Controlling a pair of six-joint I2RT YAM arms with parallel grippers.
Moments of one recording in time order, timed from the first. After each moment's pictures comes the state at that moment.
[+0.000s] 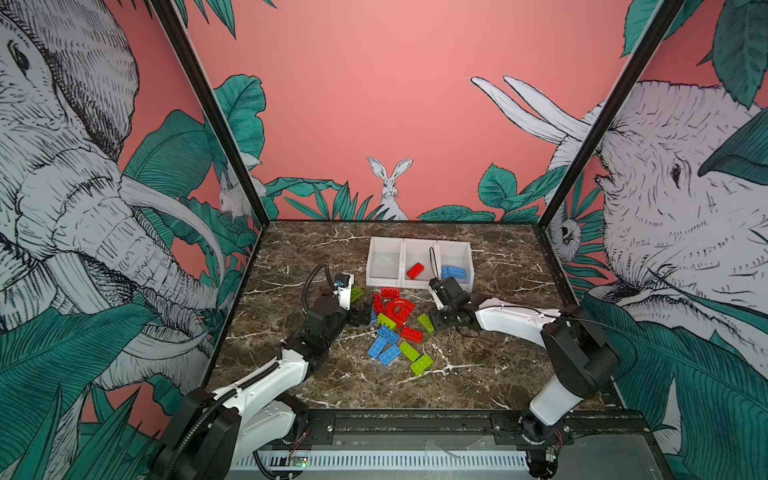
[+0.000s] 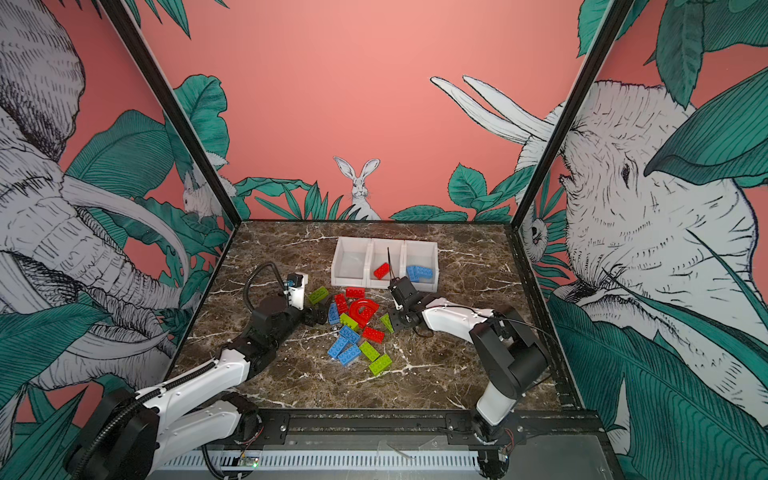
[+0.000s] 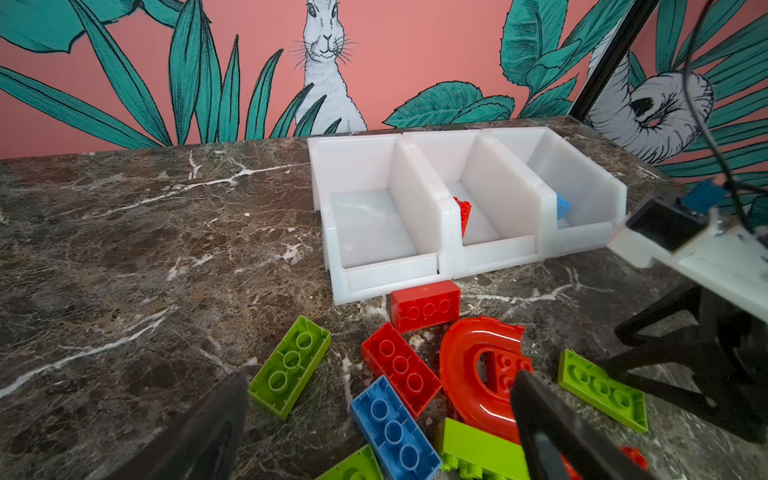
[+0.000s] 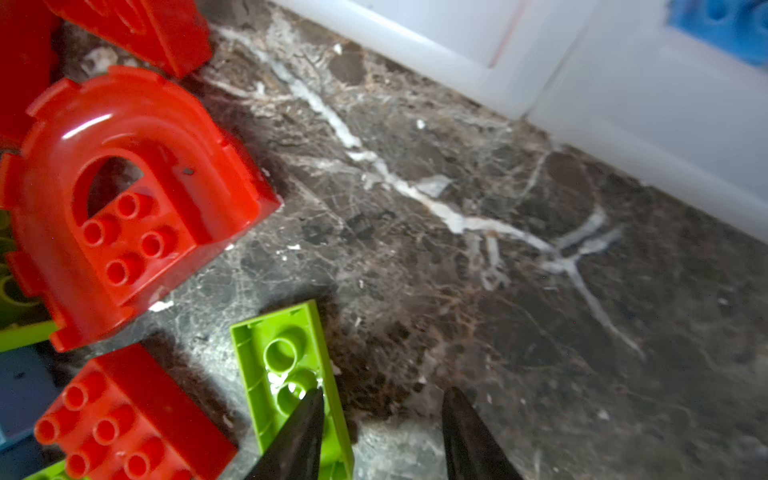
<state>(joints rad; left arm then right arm) -0.53 1.06 0.37 0.37 -0.07 -0.15 0.66 1.63 0.88 -0.31 0.06 0.24</state>
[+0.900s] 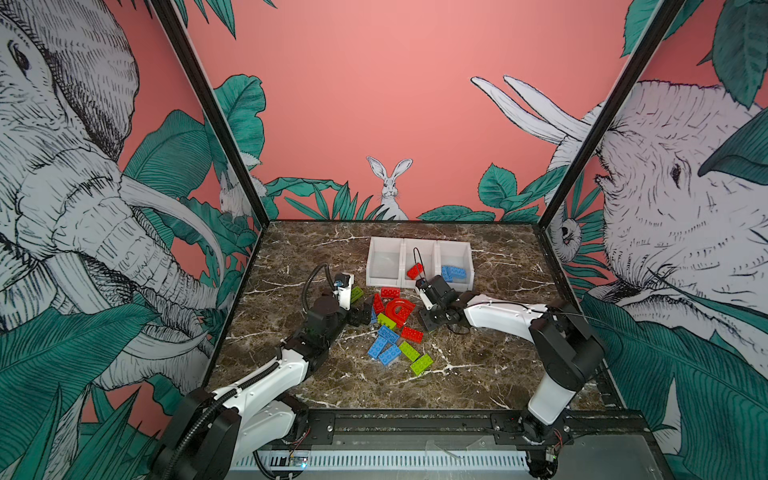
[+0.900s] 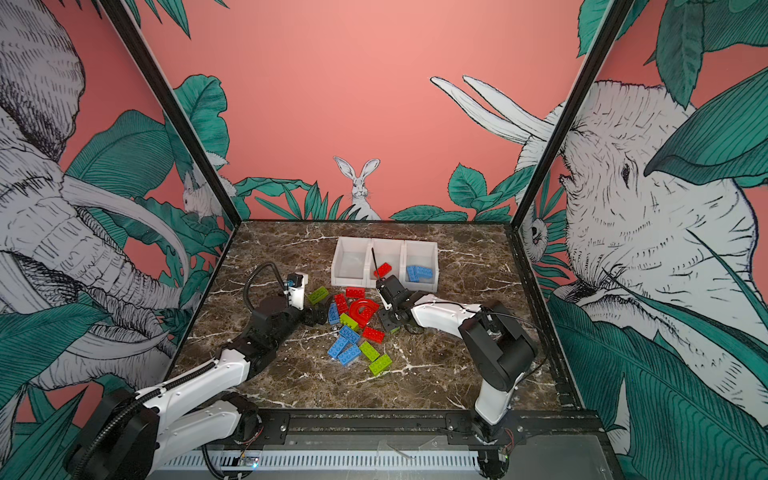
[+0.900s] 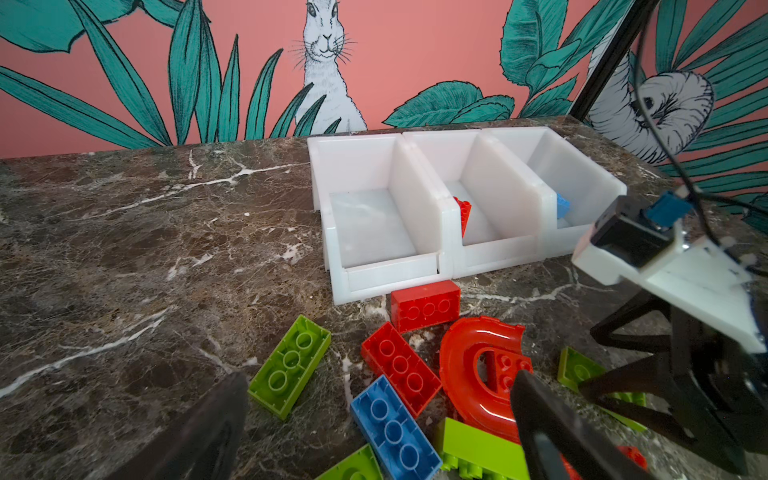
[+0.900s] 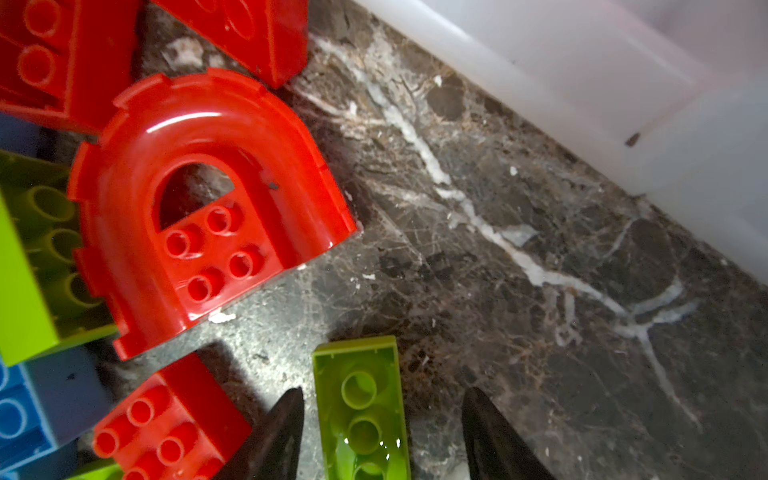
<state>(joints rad) -0.53 1.06 0.37 0.37 -0.07 -0.15 0.73 1.75 1.01 -0.36 0.06 0.16</state>
